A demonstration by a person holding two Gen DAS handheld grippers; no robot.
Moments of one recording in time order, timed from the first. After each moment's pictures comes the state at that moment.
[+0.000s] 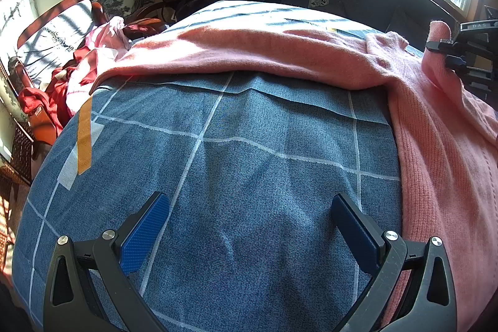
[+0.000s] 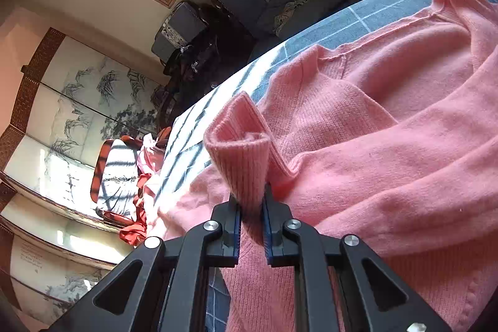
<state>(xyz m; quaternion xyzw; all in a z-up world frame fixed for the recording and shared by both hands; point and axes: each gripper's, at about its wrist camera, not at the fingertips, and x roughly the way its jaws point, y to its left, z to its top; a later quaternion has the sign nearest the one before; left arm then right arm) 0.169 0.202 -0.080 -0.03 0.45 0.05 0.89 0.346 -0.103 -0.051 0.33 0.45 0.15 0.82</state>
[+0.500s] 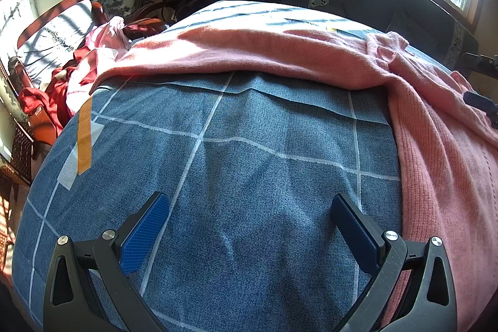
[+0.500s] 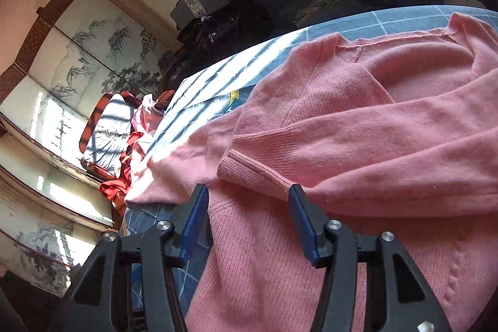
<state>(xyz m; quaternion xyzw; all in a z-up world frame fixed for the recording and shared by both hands) 0.169 0.202 -0.080 -0.03 0.45 0.05 0.89 0.267 -0.133 -0.035 0.24 0.44 0.18 0.84</state>
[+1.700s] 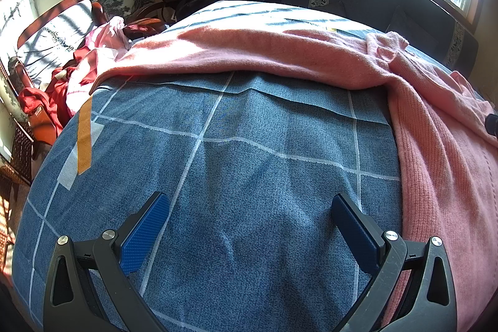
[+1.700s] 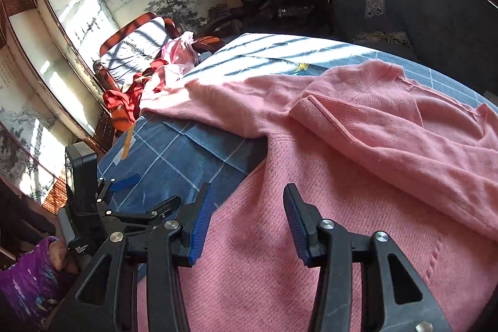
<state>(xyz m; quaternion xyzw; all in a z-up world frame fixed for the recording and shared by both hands) 0.168 0.202 -0.080 -0.03 0.45 0.05 0.89 0.200 -0.065 -0.010 0.01 0.45 0.28 0.85</state>
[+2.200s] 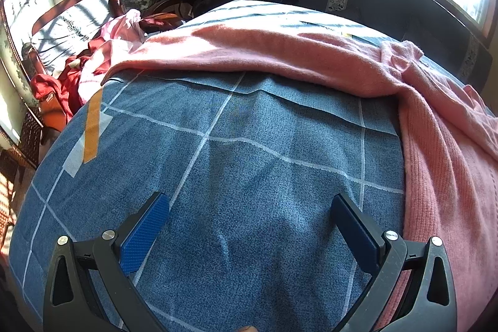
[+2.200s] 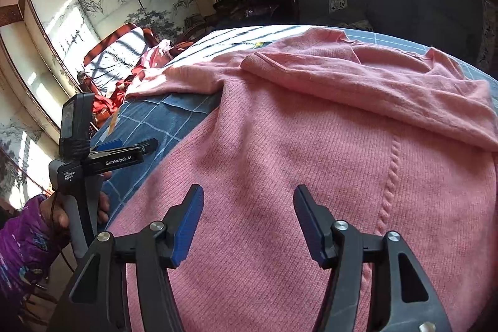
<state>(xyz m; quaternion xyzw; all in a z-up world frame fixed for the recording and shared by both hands) 0.170 0.196 -0.081 -0.05 0.45 0.10 0.89 0.134 -0.131 -0.037 0.05 0.44 0.23 0.87</state>
